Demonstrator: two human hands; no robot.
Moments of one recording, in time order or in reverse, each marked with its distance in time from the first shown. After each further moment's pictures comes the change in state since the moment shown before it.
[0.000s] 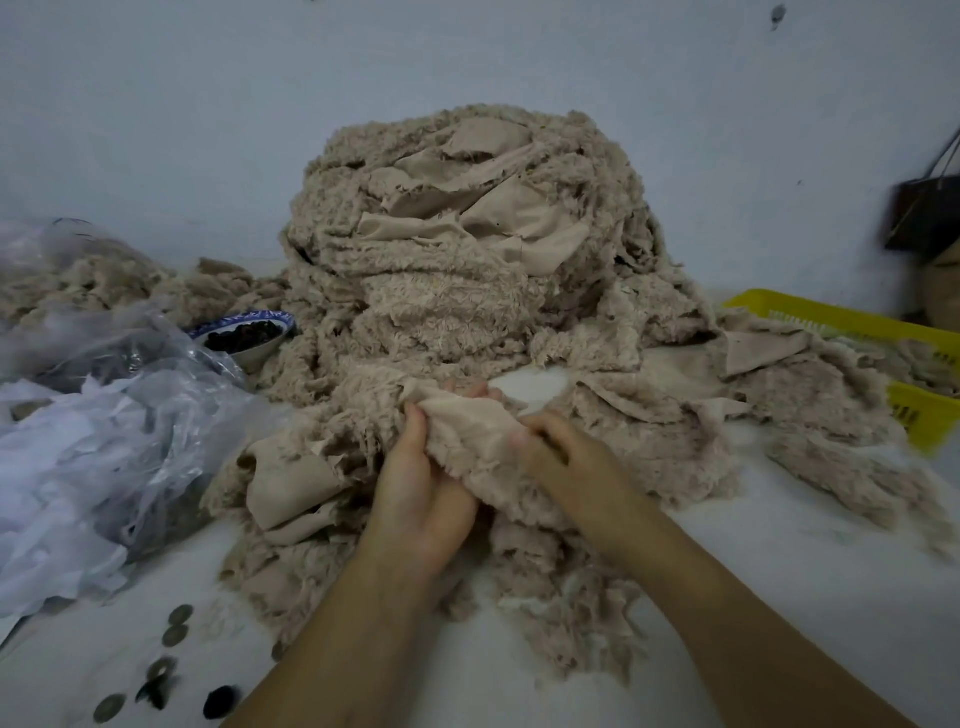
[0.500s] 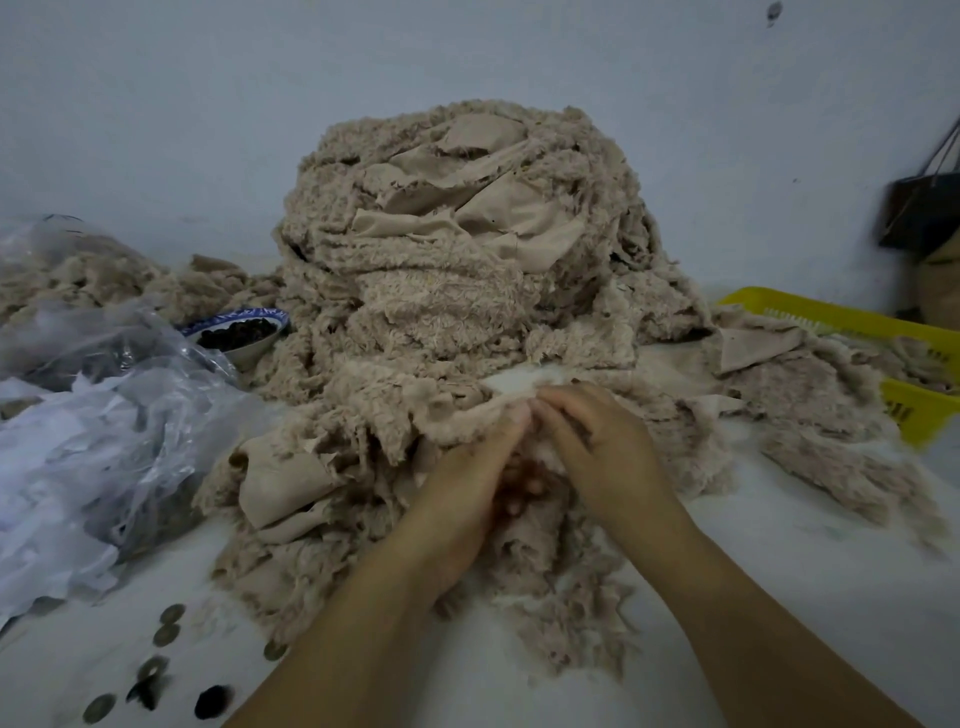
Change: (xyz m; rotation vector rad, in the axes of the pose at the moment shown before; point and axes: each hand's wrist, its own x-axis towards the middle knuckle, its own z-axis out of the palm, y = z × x) left_hand -0.011 -0.023 0.010 0.825 -0.067 0.059; right_hand 0.003 -0.006 -0.012 -0.259 0.343 -0.227
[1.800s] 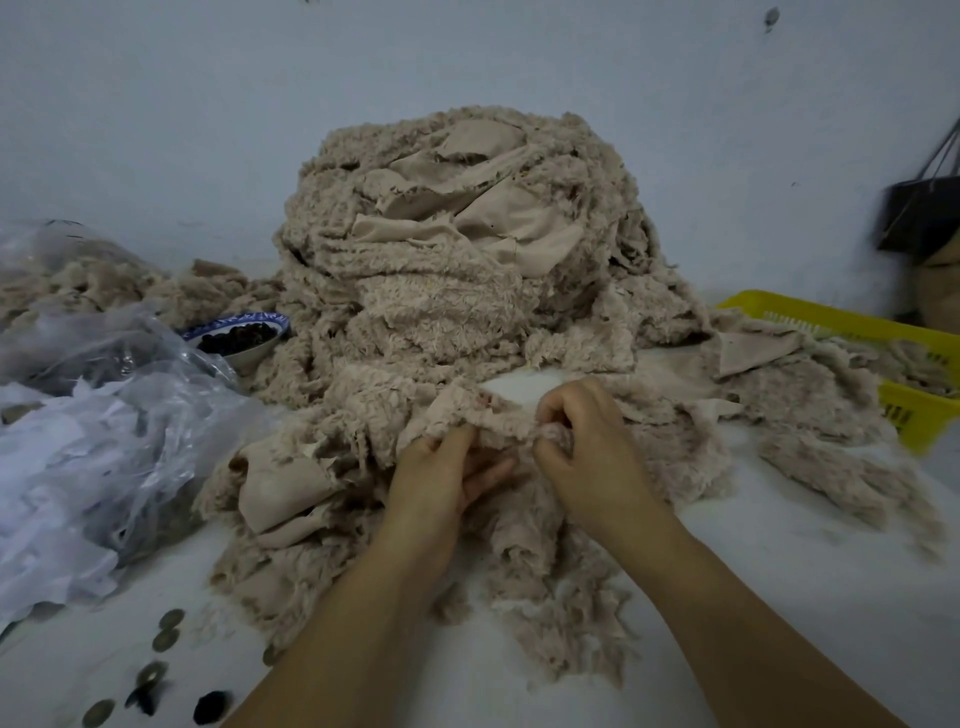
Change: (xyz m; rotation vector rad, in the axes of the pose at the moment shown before) left_hand 0.004 0.005 -0.009 -0.252 0.228 0.025; right_hand 0.001 0.001 0.007 -0.054 -0.048 -0.035
